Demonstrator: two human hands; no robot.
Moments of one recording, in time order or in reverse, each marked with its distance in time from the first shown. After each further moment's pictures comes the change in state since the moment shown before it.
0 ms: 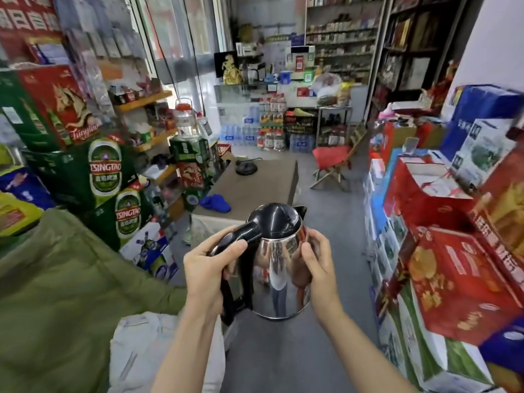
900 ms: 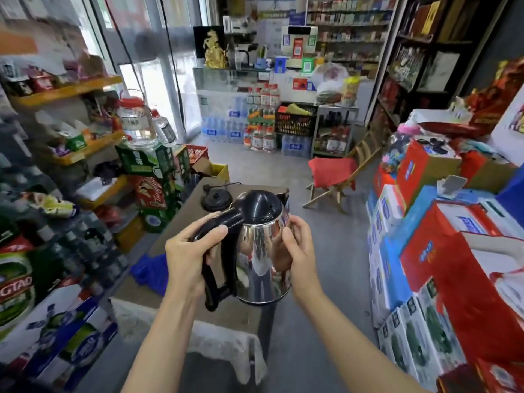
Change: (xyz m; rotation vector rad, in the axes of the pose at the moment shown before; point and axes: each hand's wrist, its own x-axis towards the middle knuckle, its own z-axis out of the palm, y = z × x) left_hand 0.498 -0.133 0.172 0.066 0.061 0.013; right_hand 0.524 0.156 -0.009 -0.011 -0.005 0.072
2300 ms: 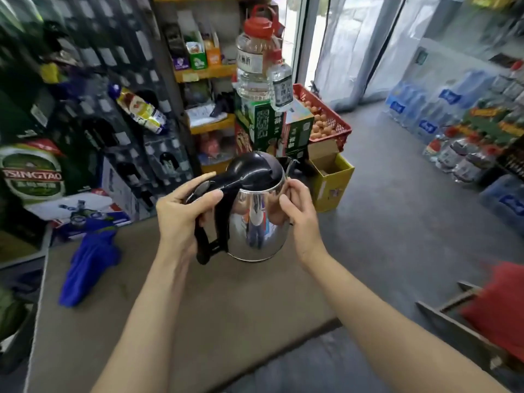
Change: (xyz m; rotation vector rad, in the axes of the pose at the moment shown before) left_hand 0.462 -0.170 0.161 0.122 0.821 0.222; right_hand 0.609 0.220 0.082 0.013 -0.948 0.432
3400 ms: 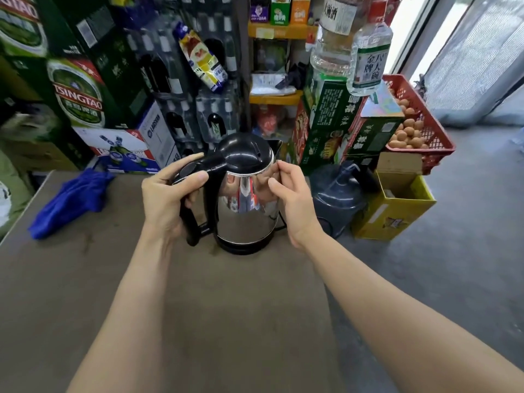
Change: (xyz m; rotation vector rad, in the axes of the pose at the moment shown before) left_hand 0.063 -0.140 0.007 0.106 0.418 0.115; right_hand 0.164 0.103 -0.027 -0.090 -0.440 0.163
